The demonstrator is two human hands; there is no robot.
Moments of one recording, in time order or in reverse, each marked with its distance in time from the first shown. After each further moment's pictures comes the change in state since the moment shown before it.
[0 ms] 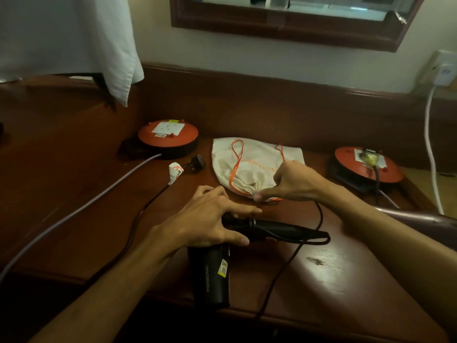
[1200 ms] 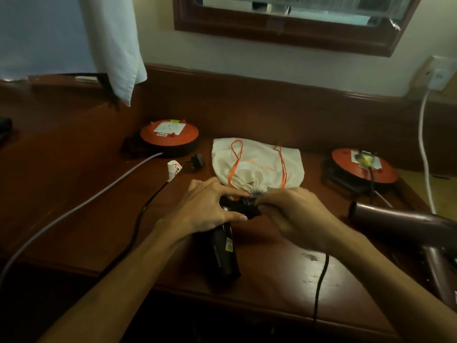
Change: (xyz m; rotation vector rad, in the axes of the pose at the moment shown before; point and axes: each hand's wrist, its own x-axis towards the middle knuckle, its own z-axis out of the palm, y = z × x) left_hand 0.013 -0.007 0.008 -0.025 0.257 -0.105; right_hand -0.100 -0.049 0.014 -0.061 0.243 -0.341
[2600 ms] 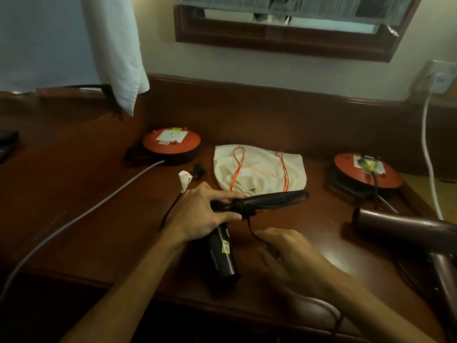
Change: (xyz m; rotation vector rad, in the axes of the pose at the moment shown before) left_hand -0.006 -0.018 0.009 -0.274 0.141 -0.083; right_hand -0.035 0.007 0.058 0.167 -0.020 -0.024
